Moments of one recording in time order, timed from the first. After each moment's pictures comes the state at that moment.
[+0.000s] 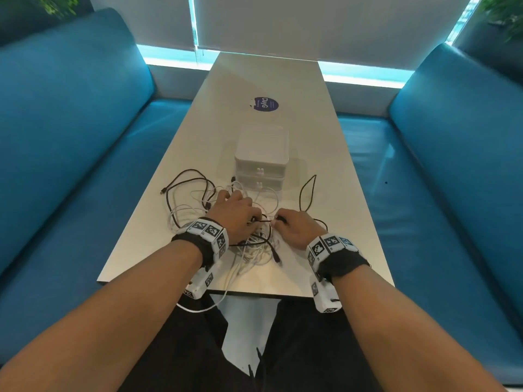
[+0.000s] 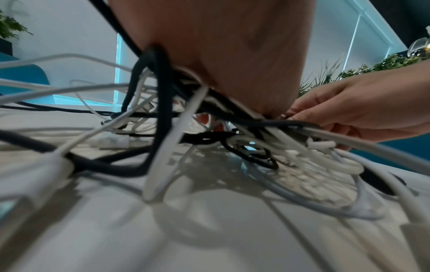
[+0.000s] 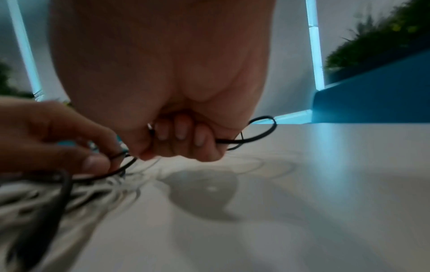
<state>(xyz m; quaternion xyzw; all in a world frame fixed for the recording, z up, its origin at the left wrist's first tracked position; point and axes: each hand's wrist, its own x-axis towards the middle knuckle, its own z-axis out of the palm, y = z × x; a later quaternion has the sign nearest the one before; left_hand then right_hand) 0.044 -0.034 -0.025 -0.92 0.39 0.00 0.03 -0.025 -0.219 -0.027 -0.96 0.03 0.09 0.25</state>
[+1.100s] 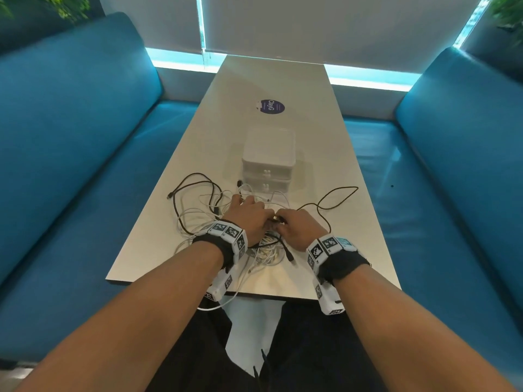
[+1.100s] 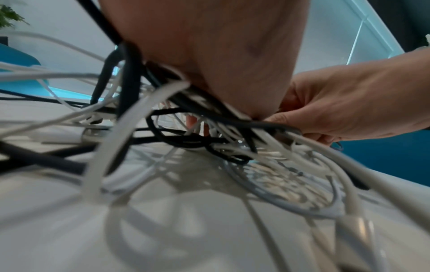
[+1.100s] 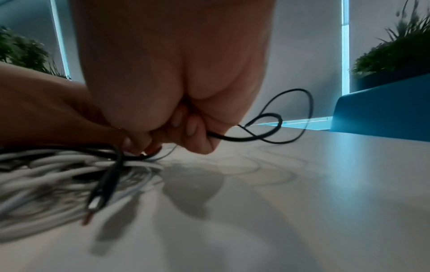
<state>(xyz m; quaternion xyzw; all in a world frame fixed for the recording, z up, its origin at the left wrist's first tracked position) 0.036 -0.054 -0.027 -0.93 0.37 0.03 0.05 -0.019 -0.207 -0.025 -0.97 -0.01 0.07 0.22</state>
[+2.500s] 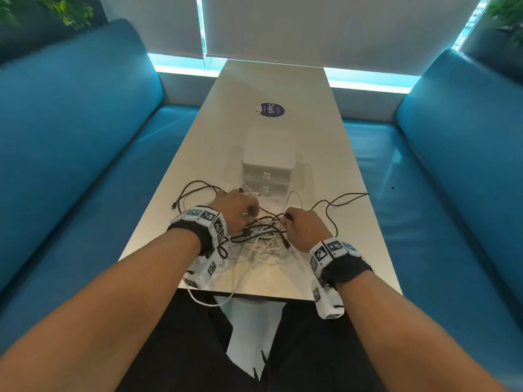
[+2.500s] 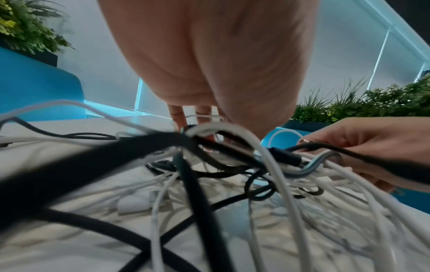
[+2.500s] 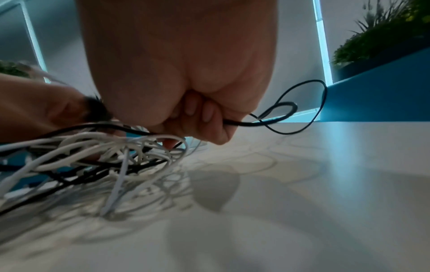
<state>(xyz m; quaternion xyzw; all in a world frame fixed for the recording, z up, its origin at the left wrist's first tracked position) 0.070 -0.016 -0.013 -0.93 0.32 0.11 -0.11 -0.024 -0.215 -0.026 -0.98 0.05 0.02 0.21</state>
